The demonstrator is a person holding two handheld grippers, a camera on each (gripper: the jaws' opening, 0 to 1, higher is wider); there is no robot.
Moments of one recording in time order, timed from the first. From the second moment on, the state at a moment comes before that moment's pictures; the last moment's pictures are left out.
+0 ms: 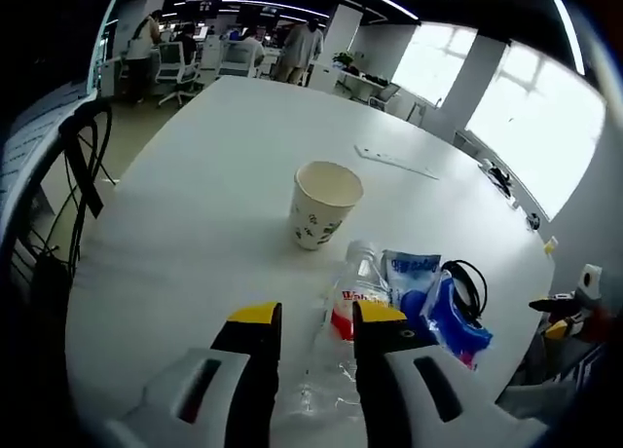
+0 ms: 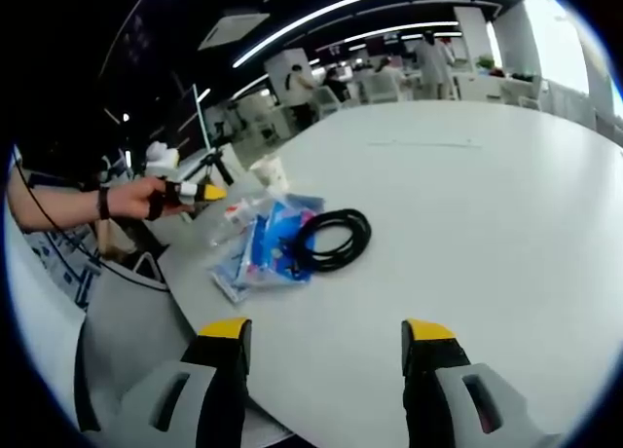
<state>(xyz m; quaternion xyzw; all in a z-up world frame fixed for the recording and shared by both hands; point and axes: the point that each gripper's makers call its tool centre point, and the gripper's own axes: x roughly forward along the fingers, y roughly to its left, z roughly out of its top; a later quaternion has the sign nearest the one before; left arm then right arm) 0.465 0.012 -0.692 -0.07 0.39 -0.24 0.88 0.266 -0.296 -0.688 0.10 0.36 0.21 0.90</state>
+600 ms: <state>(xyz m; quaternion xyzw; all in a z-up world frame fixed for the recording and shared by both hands) 0.461 -0.018 -0.693 0.00 0.43 -0.30 0.85 0.263 -0.296 -0.690 0.10 0.36 0.21 0.91</state>
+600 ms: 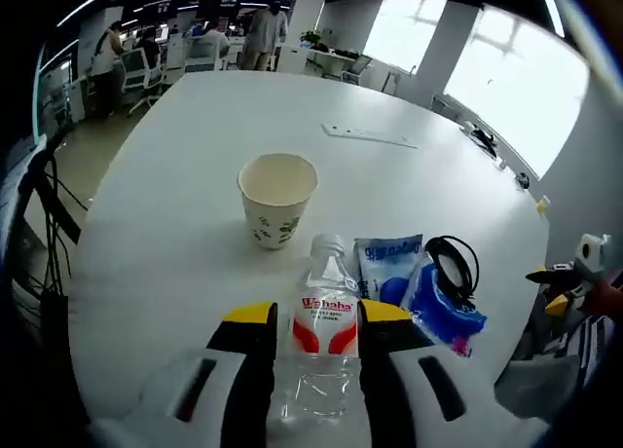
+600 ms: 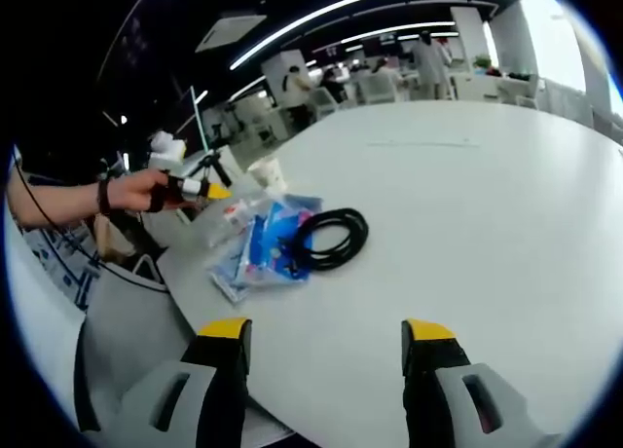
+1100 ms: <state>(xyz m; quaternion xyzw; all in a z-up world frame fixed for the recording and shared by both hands) 0.457 -0.029 -0.704 0.11 0.46 -0.33 0.82 0.258 -0.299 -0.691 0.11 0.36 0.20 0.91</state>
